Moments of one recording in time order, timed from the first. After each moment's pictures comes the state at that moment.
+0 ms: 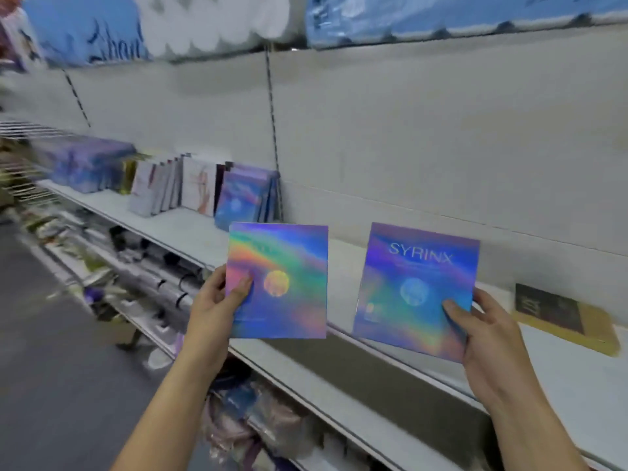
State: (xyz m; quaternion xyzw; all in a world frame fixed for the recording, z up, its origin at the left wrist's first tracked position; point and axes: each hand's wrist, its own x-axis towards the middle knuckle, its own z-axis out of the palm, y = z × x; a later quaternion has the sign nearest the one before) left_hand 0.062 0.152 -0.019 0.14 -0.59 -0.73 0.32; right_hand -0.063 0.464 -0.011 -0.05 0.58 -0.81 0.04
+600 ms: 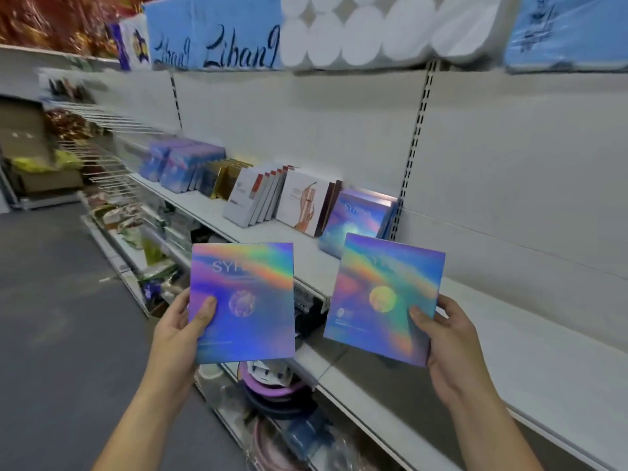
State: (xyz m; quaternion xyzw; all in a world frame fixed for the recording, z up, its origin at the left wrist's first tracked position) left_hand 0.174 -0.118 -0.047 0.20 -0.54 -0.70 0.42; right_hand -0.027 0.153 -0.009 -0.10 0.60 -0.79 0.13
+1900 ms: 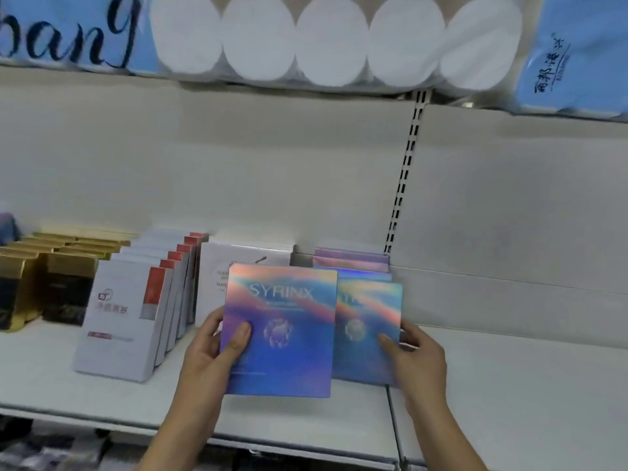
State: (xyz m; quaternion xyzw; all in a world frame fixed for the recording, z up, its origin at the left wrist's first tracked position) left_hand -0.117 -0.346 -0.017 0.01 -0.60 -0.78 0.18; right_hand -0.173 -0.073 -0.036 0.12 0.75 -0.61 -0.21
